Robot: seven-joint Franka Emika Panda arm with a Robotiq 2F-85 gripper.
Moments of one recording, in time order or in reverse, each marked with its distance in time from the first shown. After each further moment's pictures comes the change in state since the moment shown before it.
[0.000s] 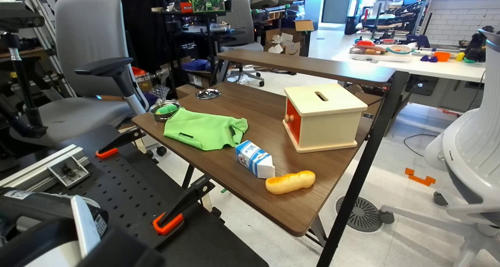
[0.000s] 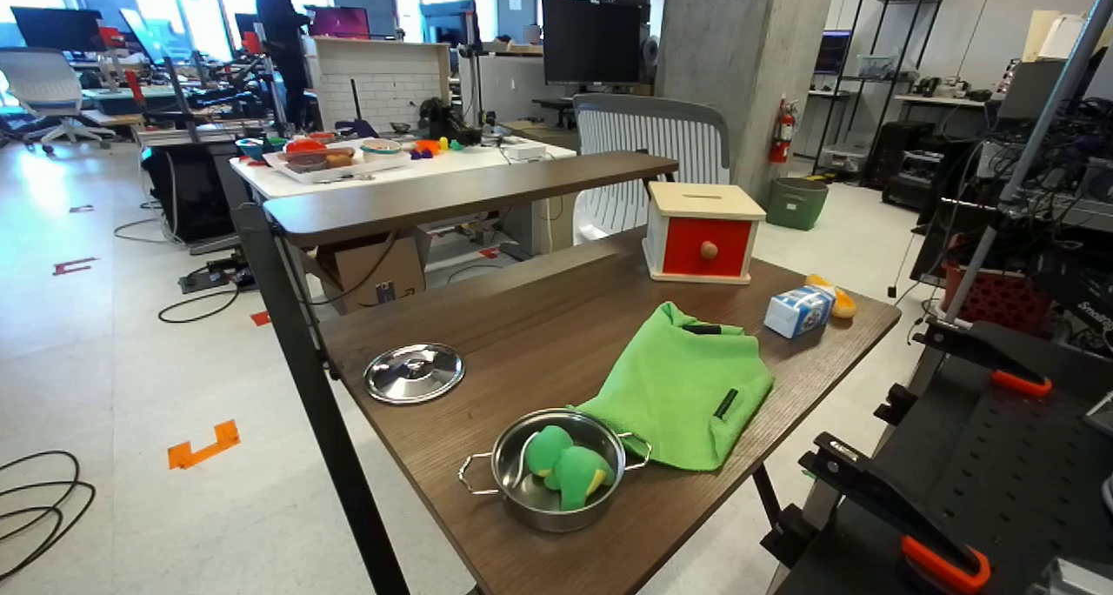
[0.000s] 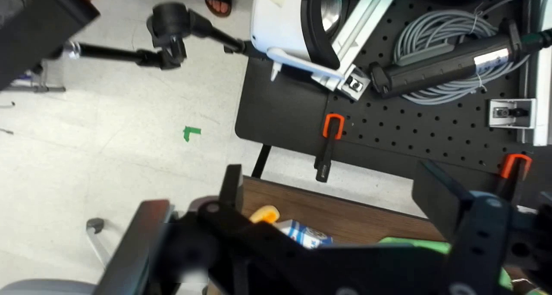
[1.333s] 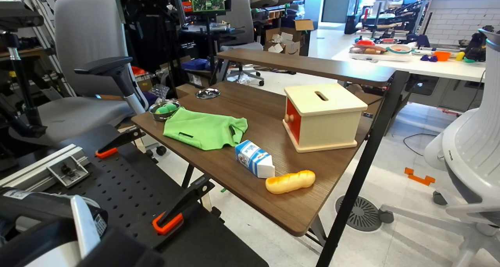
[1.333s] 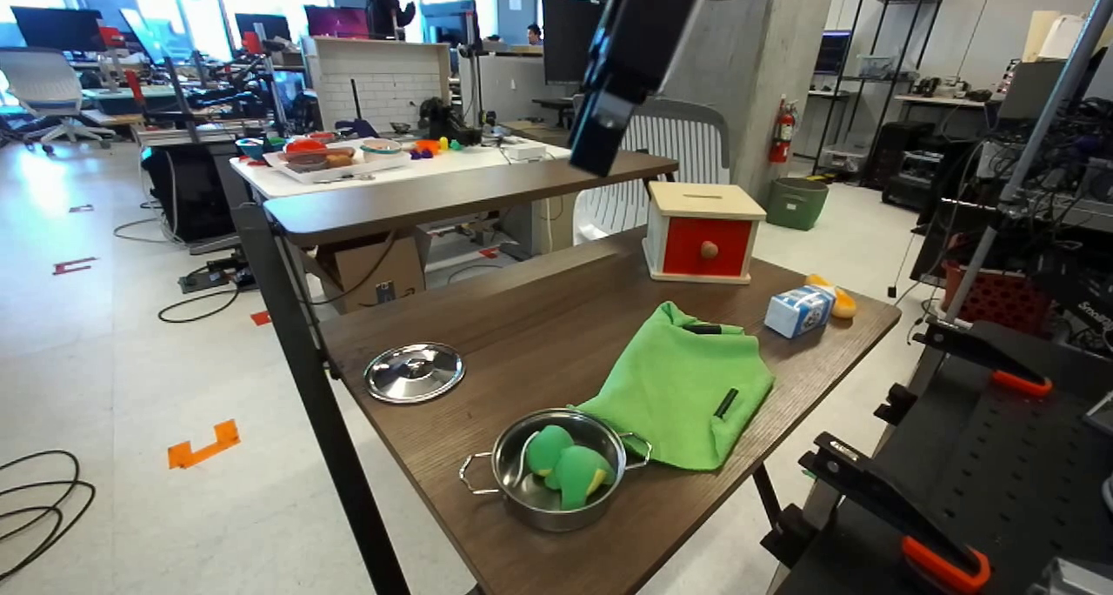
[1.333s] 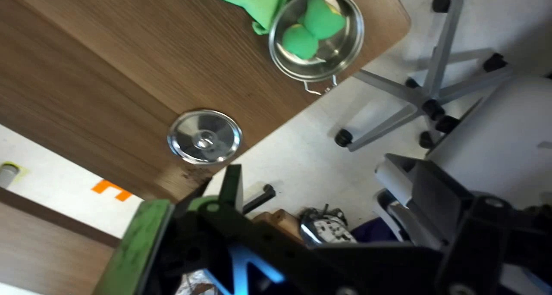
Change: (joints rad) arm 0.475 0.786 0.157 0.248 0.836 0.866 -0.569
